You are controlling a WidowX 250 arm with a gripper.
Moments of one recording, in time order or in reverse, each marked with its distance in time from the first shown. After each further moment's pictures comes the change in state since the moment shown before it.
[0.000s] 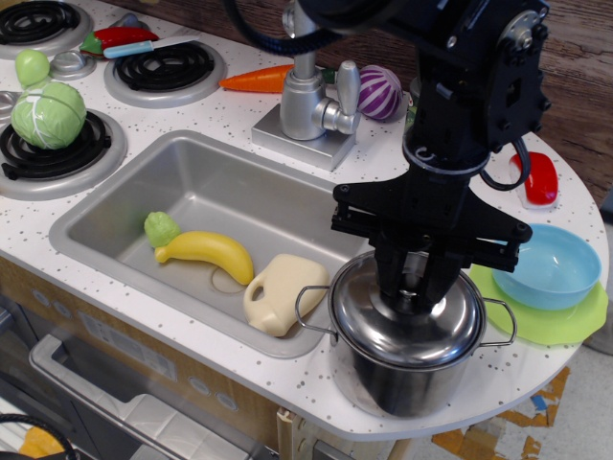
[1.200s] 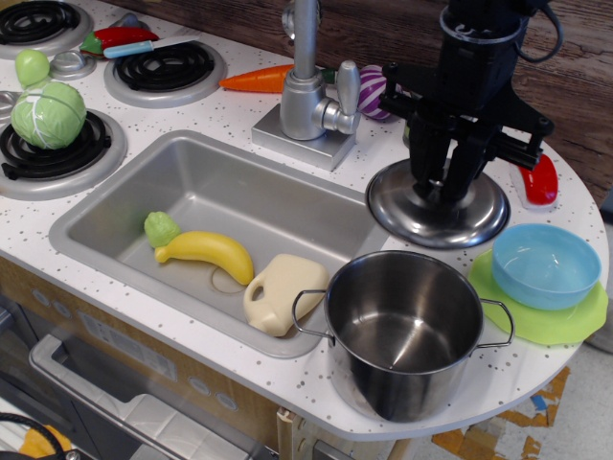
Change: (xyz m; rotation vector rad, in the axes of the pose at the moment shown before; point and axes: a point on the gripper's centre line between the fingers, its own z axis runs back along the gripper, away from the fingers) arm 0.081 -0.008 0.021 -0.048 -0.044 -0.385
